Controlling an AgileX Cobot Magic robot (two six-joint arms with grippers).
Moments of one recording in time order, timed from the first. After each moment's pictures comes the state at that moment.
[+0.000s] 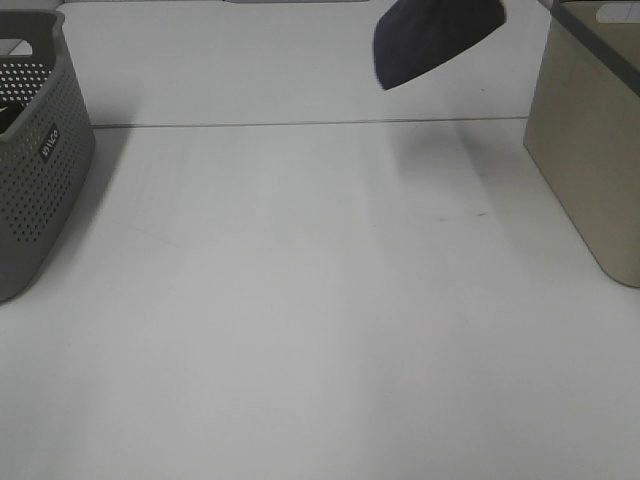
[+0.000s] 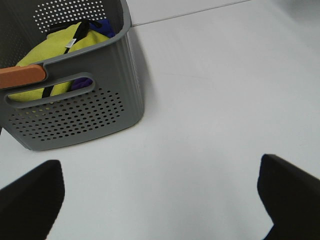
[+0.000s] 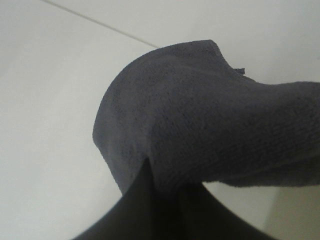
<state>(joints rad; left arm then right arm) -0.03 0.00 -0.51 -0.08 1.04 0.16 0.27 2.09 -2.25 0.07 1.16 -0.18</state>
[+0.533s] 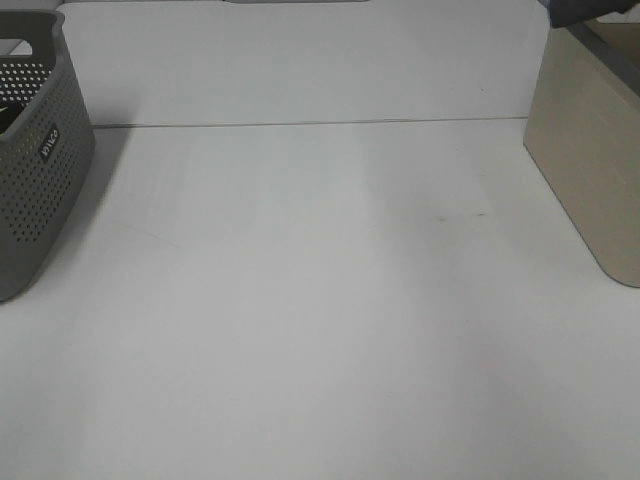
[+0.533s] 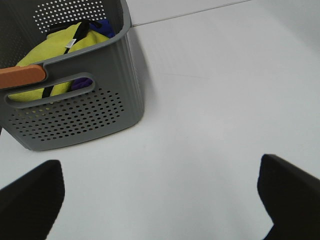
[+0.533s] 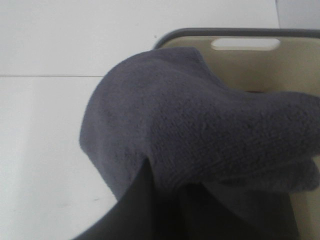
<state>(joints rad) -0.03 0.00 -0.51 -0.08 1.04 0.16 -0.10 1.96 -2.24 0.05 1.22 -0.08</state>
